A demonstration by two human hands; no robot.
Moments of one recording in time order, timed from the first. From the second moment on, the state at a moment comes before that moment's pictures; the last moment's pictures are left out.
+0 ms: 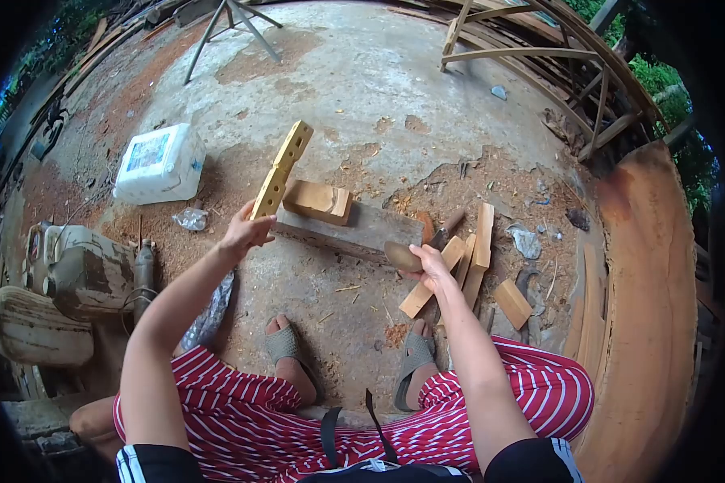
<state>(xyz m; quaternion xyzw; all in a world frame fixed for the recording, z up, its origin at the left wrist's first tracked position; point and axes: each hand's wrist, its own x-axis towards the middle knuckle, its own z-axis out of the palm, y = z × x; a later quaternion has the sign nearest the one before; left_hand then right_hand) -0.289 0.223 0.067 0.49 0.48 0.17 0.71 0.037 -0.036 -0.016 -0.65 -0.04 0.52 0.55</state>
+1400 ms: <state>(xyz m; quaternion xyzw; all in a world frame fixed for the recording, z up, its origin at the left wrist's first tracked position) -0.158 0.063 0.063 0.55 0.37 0.09 0.74 0.067 -0.071 0.052 -0.87 -0.22 0.09 0.42</state>
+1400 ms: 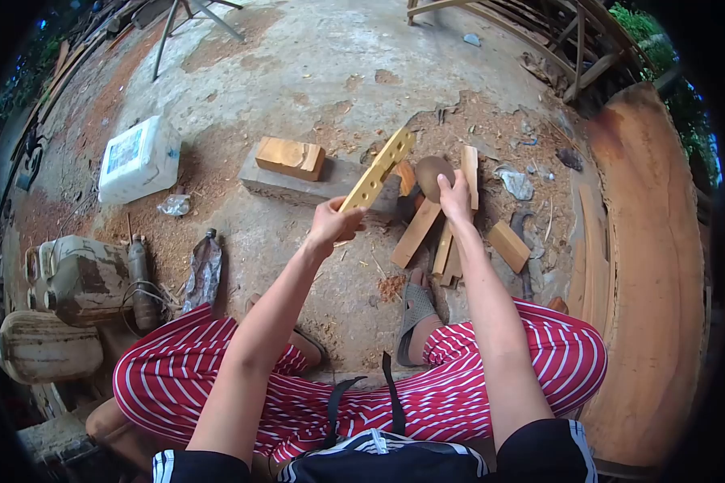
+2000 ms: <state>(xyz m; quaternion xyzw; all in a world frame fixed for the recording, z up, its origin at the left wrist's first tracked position) -0.219 0.049 0.013 0.04 0.38 0.30 0.88 -0.079 -0.024 0.005 -0.72 -0.61 -0.04 0.33</state>
